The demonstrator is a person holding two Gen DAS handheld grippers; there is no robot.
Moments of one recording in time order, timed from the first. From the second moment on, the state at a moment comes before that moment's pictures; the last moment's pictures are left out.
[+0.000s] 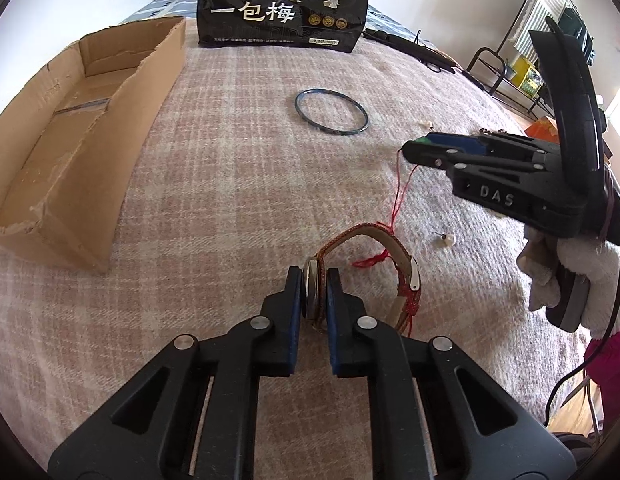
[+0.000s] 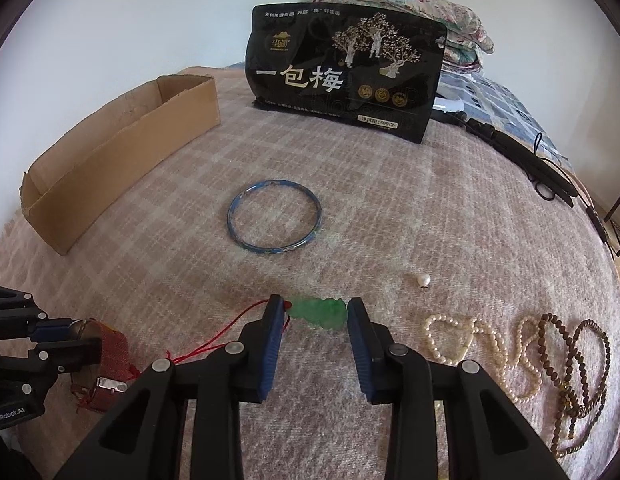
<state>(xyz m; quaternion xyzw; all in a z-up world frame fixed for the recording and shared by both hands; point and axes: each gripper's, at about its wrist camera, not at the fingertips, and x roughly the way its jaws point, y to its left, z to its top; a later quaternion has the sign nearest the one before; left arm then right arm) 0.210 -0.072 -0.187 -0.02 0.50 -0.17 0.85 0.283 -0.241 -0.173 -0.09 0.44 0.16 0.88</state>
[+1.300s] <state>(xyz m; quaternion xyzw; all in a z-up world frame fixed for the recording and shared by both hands) 0.206 0.036 -0.081 -0.04 0.40 -0.08 0.91 0.261 -0.192 -0.037 -0.11 0.34 0.19 0.92</state>
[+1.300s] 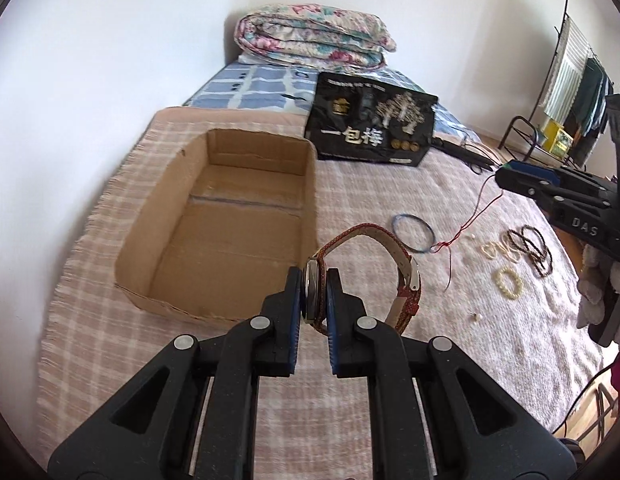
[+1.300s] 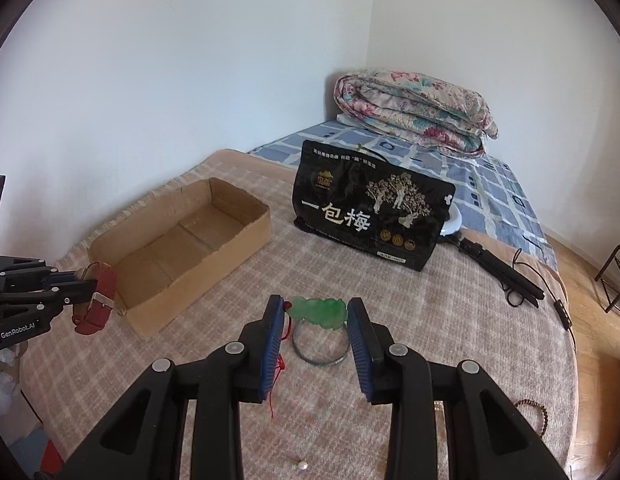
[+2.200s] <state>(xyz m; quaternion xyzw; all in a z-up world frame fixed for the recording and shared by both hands) 0.242 0.139 -0.094 -0.07 0.40 -0.02 0.91 0.307 -0.040 -0.008 -0.08 0.31 0.27 0.91</state>
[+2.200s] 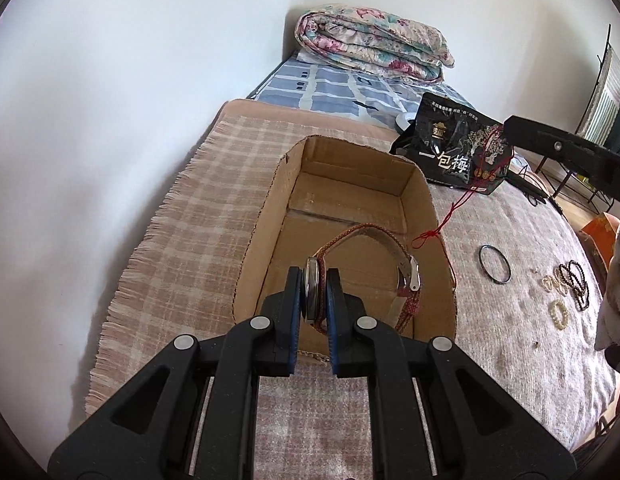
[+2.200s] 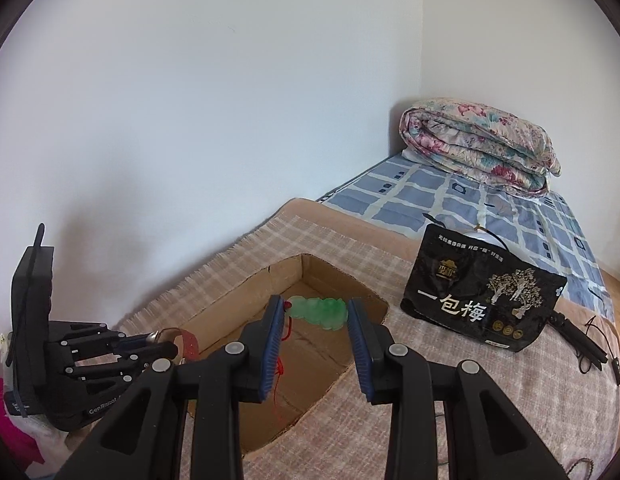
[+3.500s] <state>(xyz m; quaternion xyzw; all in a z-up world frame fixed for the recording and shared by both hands) 0.259 0.142 -0.108 -0.06 0.41 0.00 0.91 0.333 -0.035 -0.085 -0.06 0.37 0.24 0.89</state>
